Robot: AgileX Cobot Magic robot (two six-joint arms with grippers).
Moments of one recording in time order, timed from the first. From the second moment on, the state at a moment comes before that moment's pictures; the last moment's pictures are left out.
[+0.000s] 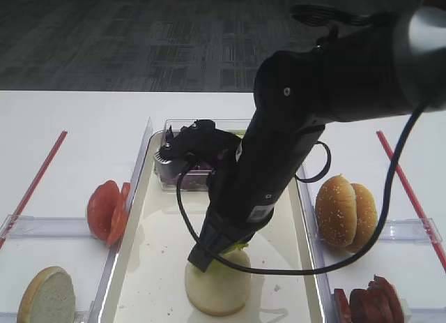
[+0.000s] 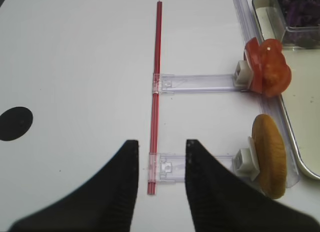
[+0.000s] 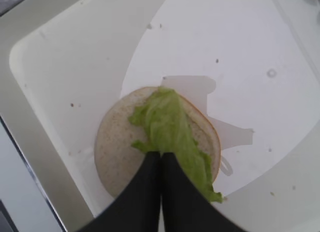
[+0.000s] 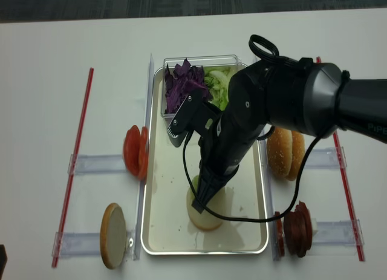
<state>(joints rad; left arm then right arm) 0.06 -0.02 -0.49 0.02 1.18 0.00 0.72 1.77 -1.10 0.33 0.72 -0.50</state>
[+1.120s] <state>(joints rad) 0.06 -0.02 -0.49 0.02 1.18 0.00 0.72 1.75 -1.06 0.33 0.72 -0.52</state>
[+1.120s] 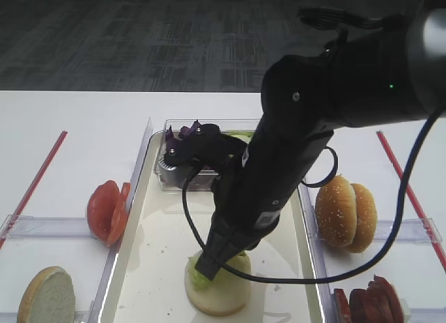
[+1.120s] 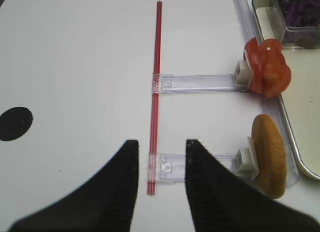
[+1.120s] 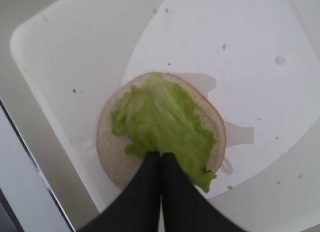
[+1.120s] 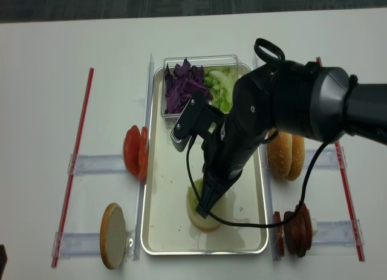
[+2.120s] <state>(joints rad) 0.06 -0.02 -0.49 0.02 1.18 0.00 0.72 1.78 -1.04 0.35 0.76 -0.52</state>
